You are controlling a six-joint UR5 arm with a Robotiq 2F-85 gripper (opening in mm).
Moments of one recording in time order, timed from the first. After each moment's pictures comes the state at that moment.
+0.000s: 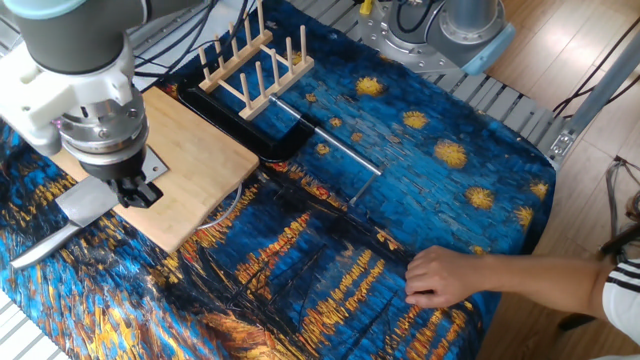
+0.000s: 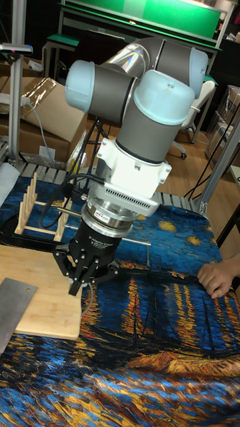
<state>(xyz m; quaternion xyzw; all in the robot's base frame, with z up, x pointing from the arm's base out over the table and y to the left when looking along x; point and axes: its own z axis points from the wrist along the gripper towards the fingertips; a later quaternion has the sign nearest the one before) 0.694 -0.067 0.154 0.02 0.99 -0.08 0.05</state>
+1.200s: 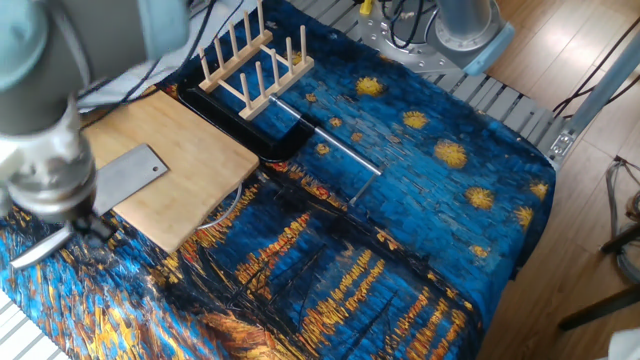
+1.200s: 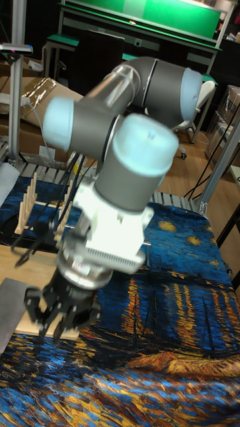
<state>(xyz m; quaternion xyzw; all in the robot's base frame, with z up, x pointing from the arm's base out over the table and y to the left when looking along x) 0.779 -0.095 0.109 -0.05 0.99 -0.10 0.06</state>
